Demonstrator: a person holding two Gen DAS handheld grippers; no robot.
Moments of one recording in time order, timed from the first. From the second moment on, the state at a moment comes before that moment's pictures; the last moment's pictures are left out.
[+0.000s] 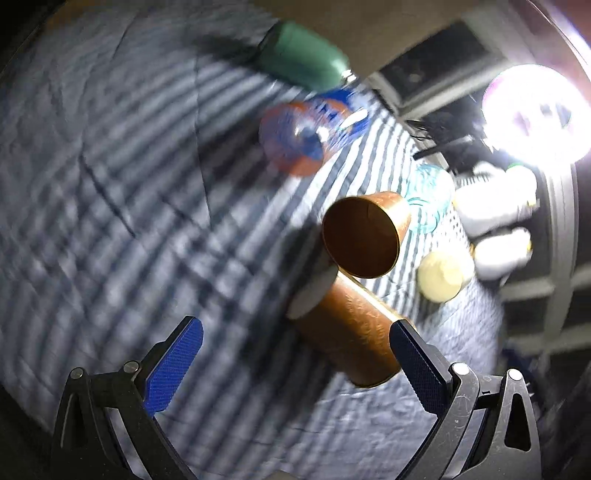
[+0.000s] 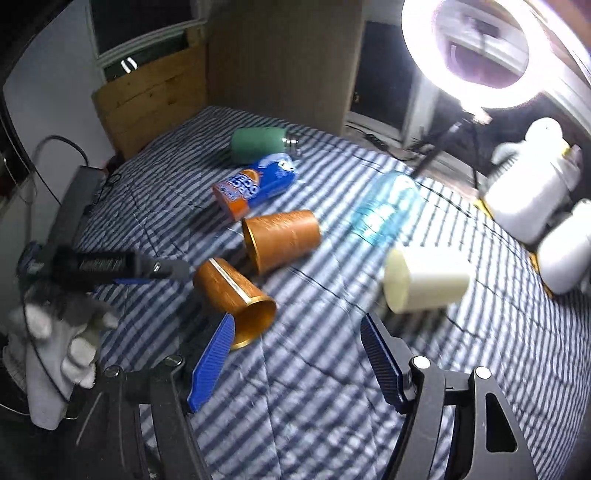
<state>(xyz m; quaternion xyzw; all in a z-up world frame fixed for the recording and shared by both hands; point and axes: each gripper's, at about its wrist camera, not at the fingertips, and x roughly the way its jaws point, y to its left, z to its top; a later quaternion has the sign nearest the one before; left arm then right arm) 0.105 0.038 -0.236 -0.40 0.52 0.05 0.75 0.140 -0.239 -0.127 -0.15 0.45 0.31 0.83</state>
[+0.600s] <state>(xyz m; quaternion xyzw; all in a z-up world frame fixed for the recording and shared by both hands) 0.141 0.002 -0.266 -0.47 0.52 0.13 0.71 0.119 -0.295 -0.132 -0.14 0.44 0.29 0.84</state>
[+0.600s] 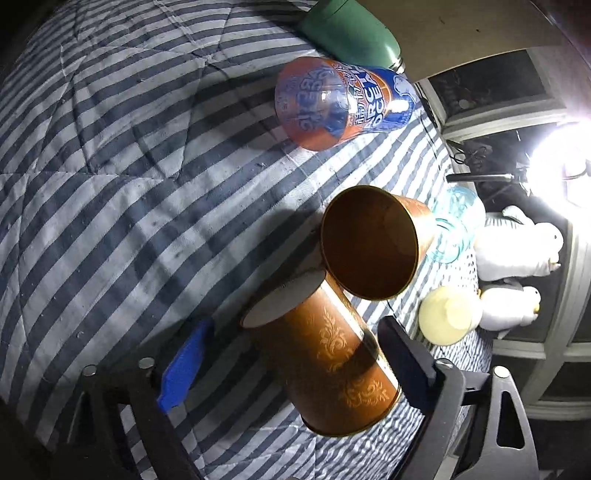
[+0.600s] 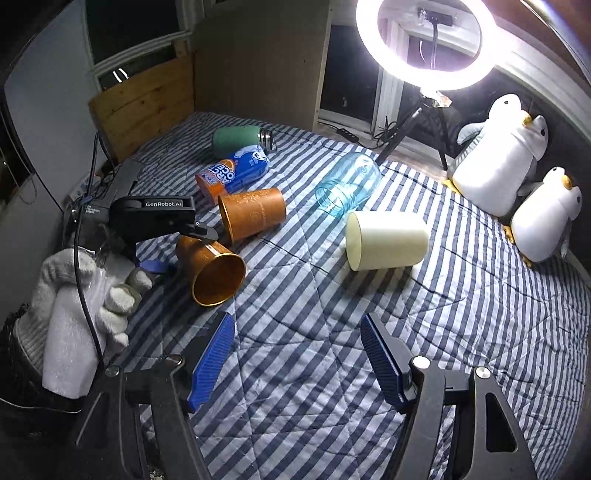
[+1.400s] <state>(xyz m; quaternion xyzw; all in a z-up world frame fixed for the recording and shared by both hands) 0.155 -0.020 -0.253 -0.39 0.49 0.11 0.77 0.126 -0.306 -0.140 -0.11 0.44 0.28 0.84</state>
